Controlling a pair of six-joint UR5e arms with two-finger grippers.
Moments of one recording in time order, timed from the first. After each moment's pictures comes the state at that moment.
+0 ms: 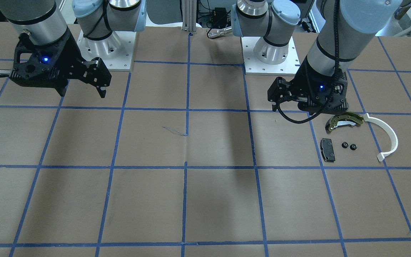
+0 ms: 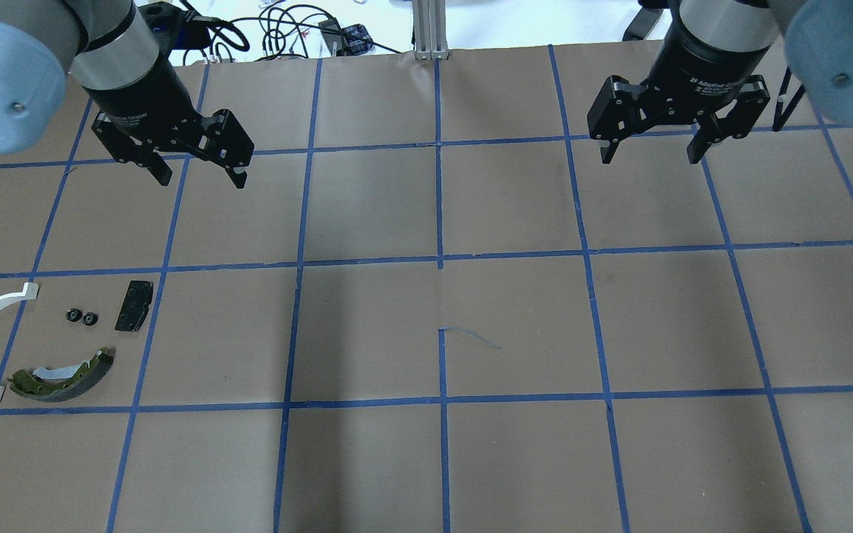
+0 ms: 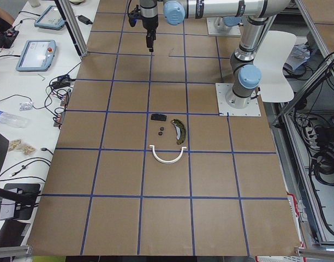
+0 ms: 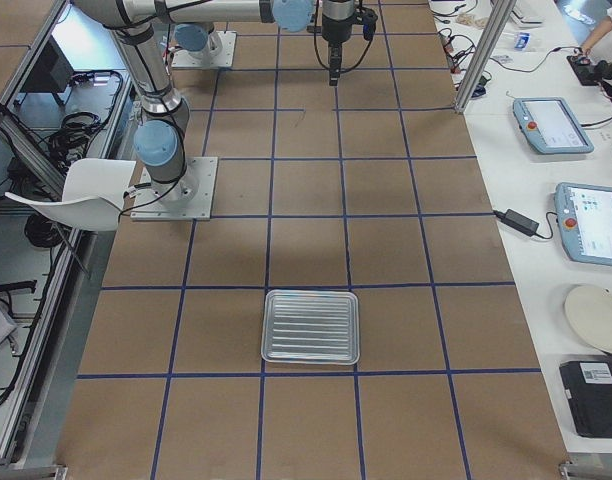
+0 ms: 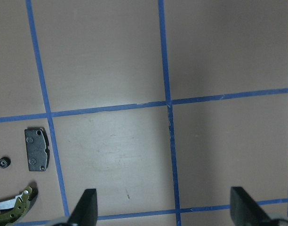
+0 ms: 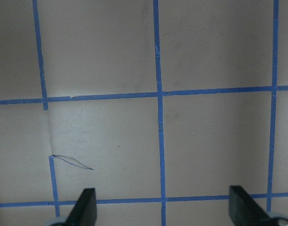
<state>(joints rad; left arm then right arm) -1.53 -1.65 -1.55 -1.57 1.56 0.14 1.57 -1.55 1.54 -1.57 -1.55 0.04</state>
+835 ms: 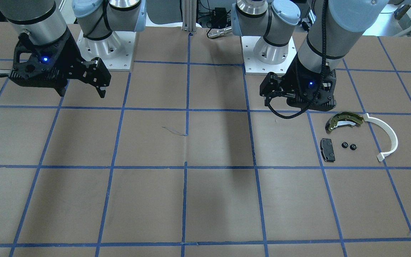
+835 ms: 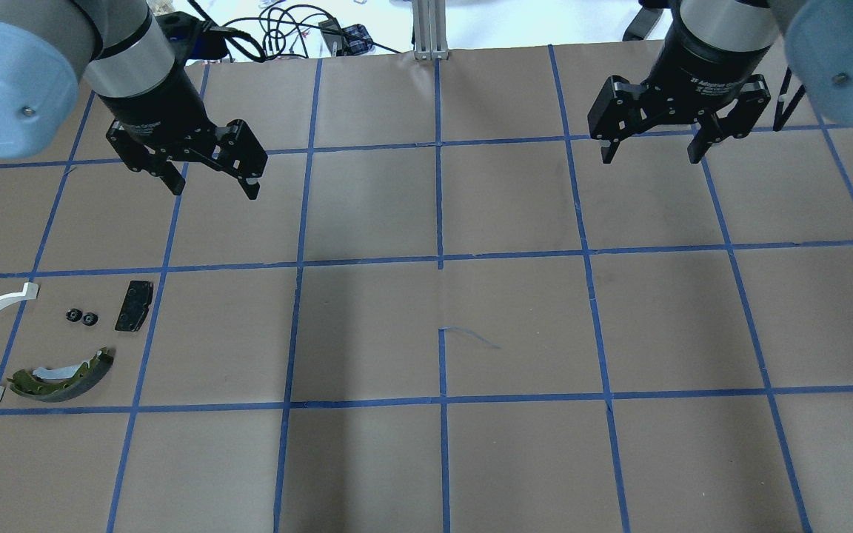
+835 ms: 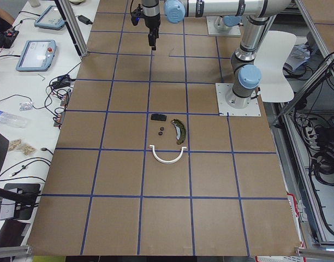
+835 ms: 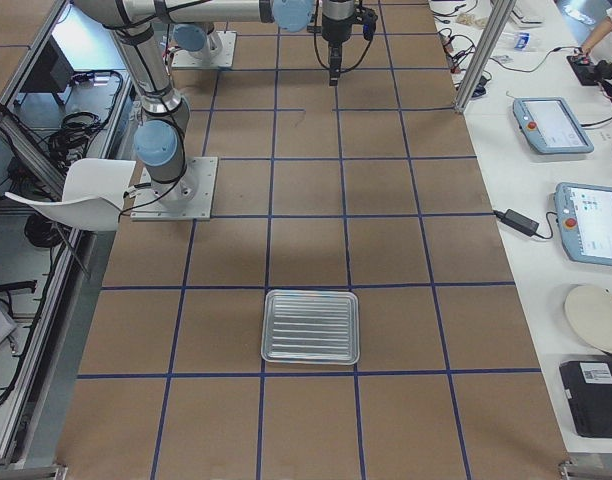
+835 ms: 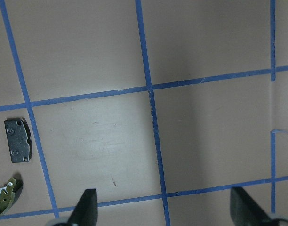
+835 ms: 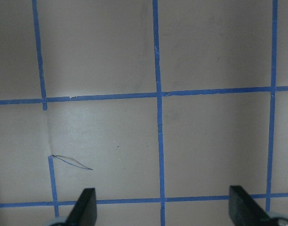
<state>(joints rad) -1.56 -1.64 -1.55 -1.60 1.56 0.15 1.57 -1.55 1.54 -1.57 -1.55 0.04</state>
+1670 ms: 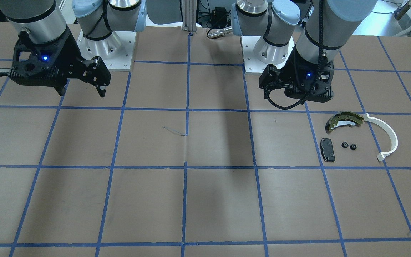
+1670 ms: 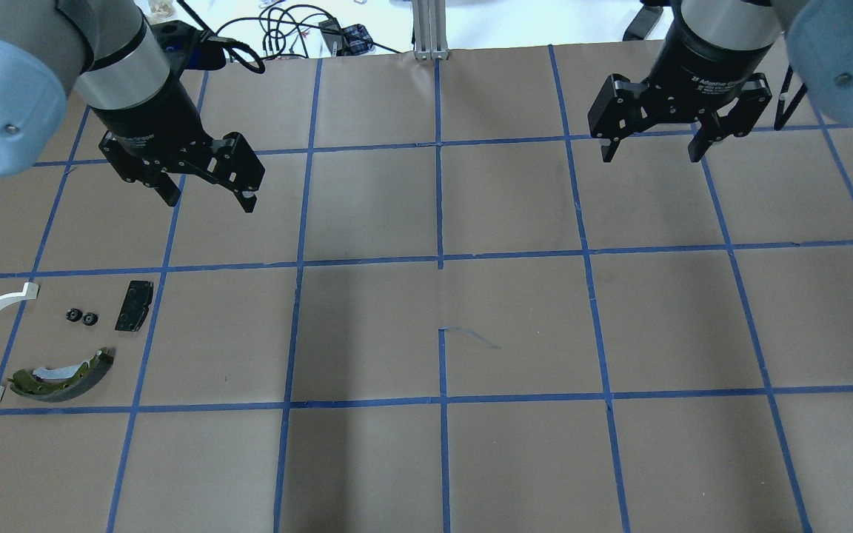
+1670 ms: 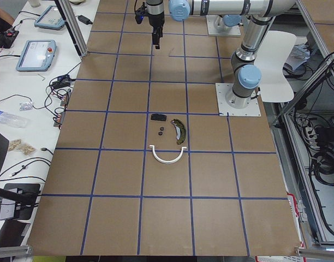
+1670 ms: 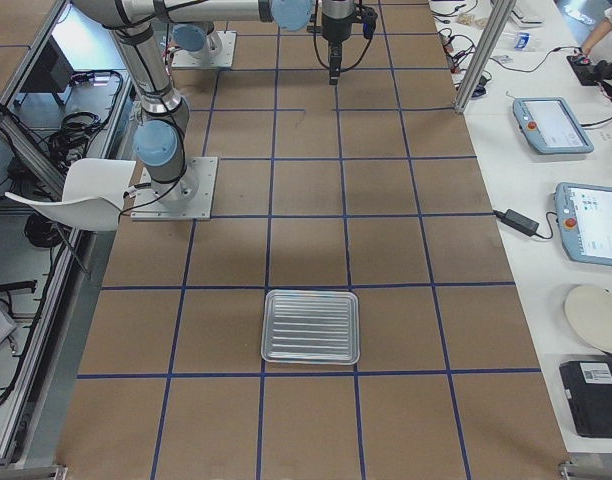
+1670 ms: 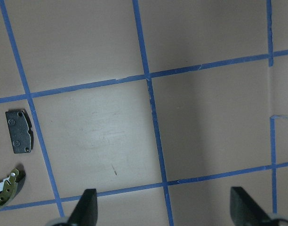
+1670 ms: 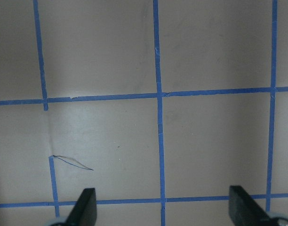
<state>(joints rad) -1.56 -1.61 -1.58 -1.61 1.57 0.16 1.57 -1.56 1.54 -1.58 -1.55 0.04</state>
